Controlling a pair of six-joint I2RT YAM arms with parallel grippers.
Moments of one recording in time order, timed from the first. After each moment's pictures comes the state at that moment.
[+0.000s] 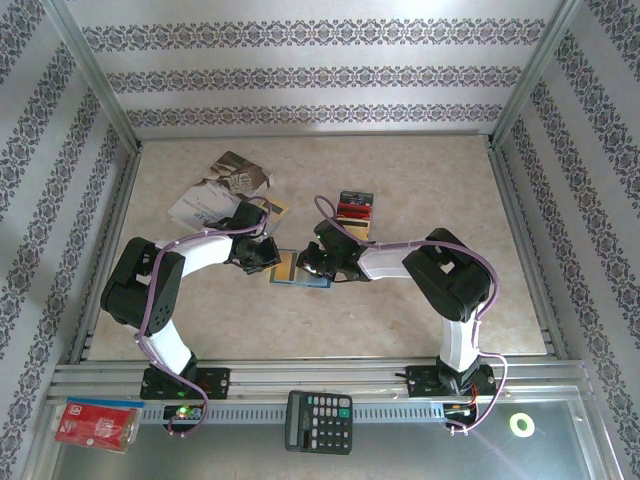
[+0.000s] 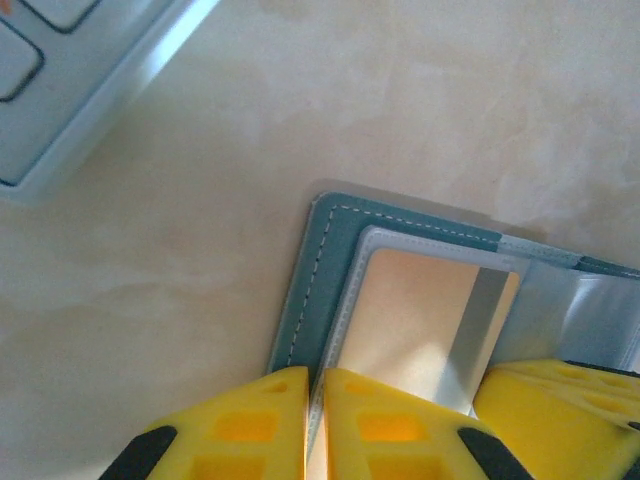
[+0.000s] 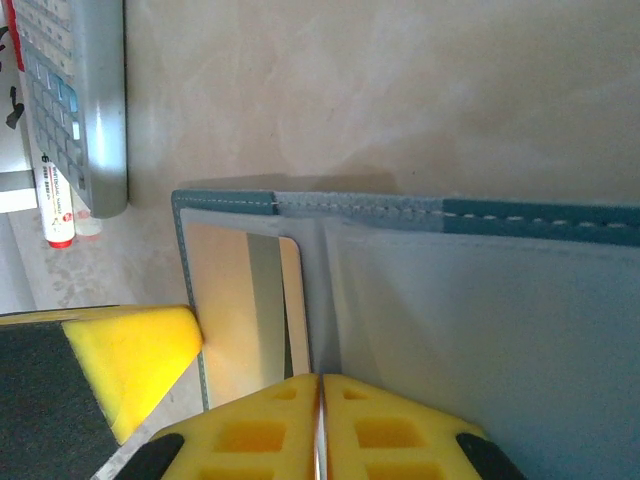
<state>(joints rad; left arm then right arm) -0.36 1.71 0.91 -0.37 0.31 -0.71 0.74 1.90 0.94 0.15 -0.31 1.16</state>
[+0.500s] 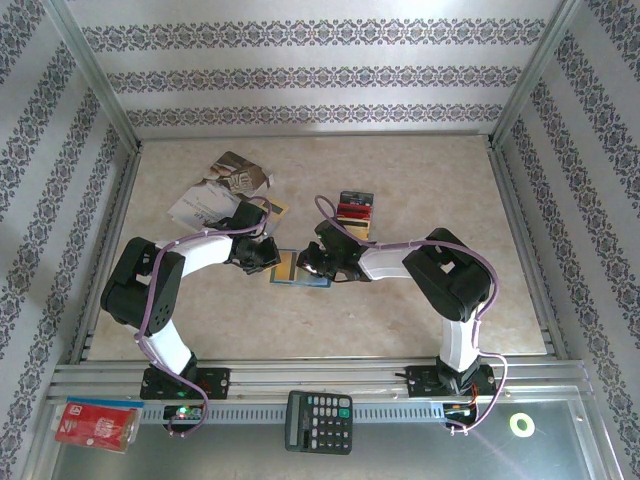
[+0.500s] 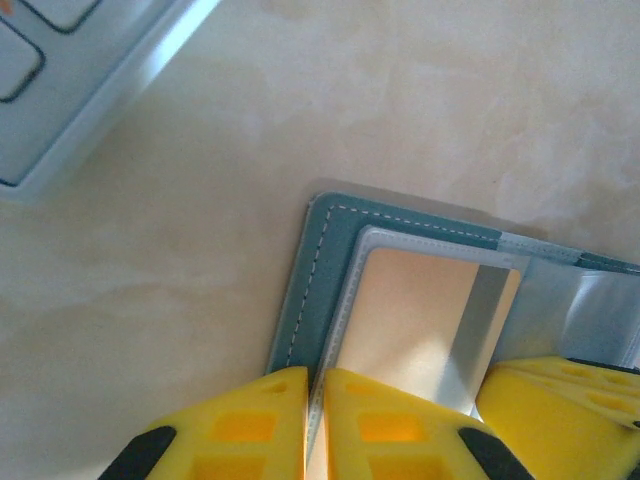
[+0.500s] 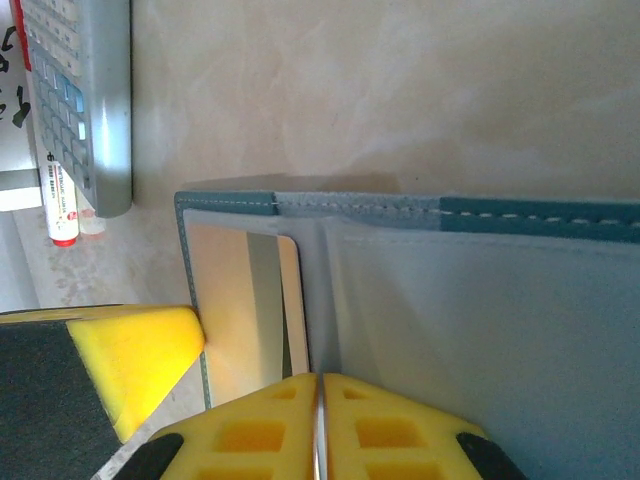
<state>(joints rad) -0.36 1.71 0.91 -0.37 0.31 -0.71 0.73 1.90 0.93 0.17 -0.32 1.15</state>
